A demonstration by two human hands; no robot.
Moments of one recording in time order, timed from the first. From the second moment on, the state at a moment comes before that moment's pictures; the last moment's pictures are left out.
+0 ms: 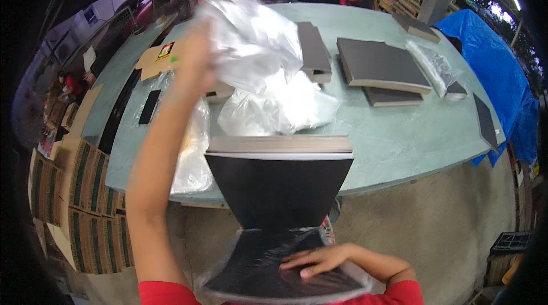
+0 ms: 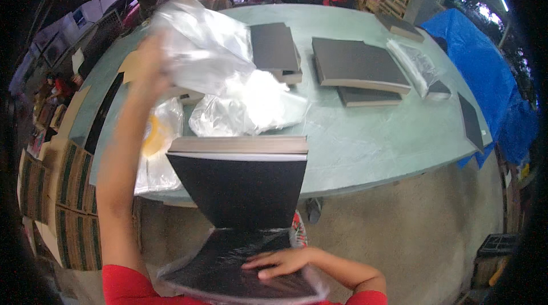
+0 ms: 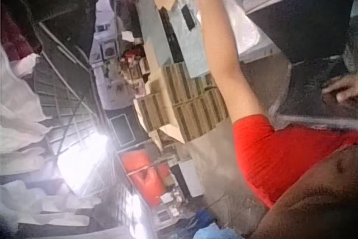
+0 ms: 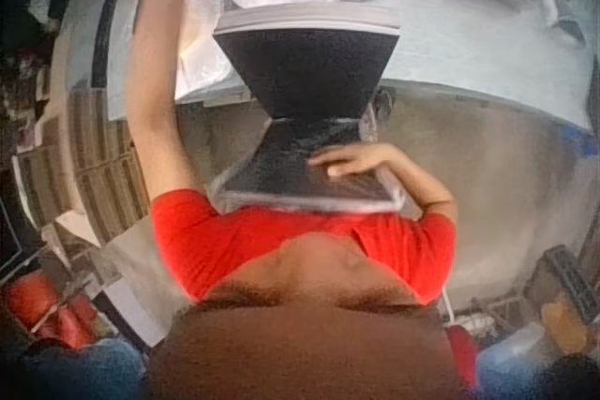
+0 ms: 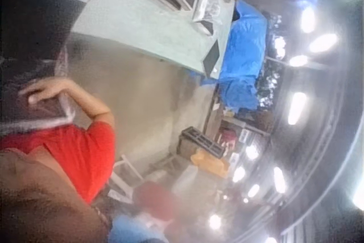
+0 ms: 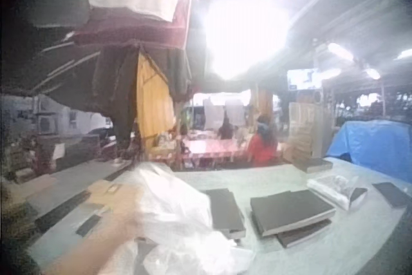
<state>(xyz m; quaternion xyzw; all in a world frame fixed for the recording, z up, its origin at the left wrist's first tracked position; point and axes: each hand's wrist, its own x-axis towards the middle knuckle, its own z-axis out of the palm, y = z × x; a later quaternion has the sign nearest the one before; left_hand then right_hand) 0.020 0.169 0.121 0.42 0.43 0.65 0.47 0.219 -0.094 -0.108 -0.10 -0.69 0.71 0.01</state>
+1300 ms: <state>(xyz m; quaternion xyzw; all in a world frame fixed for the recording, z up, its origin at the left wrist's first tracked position) -0.032 -0.041 0.005 0.74 0.49 0.32 0.34 0.185 -0.035 -0.057 -0.37 -0.39 0.74 0.40</state>
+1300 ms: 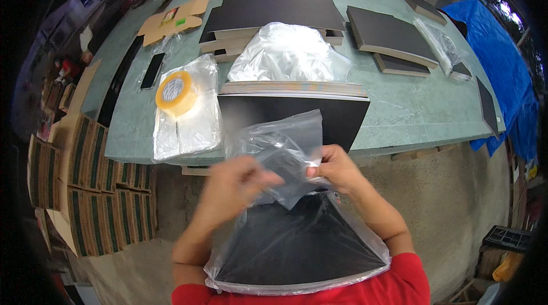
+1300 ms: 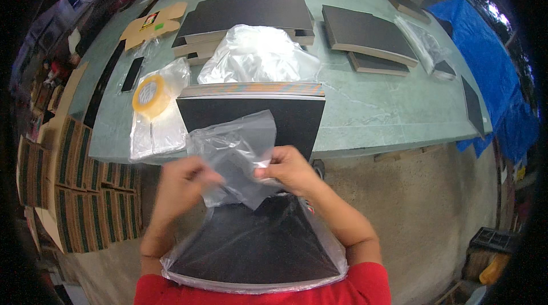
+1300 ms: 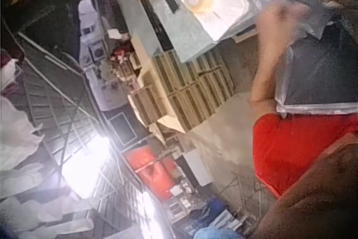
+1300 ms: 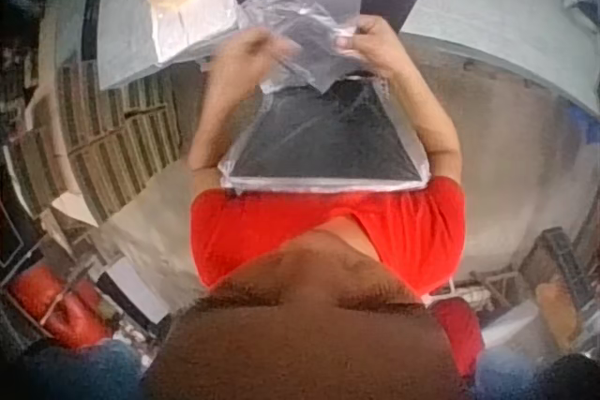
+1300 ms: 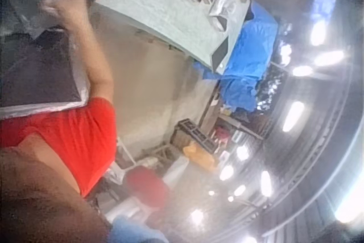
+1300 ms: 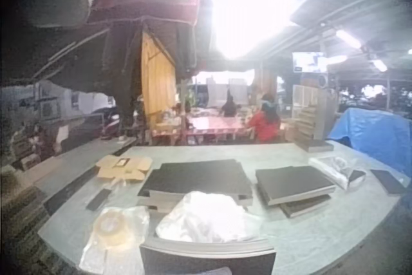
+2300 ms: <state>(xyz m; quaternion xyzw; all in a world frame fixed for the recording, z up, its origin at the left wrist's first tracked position) -0.016 -0.030 0.007 0.71 0.36 0.15 0.58 0.221 -0.035 -0.004 -0.33 -0.40 0.73 0.45</state>
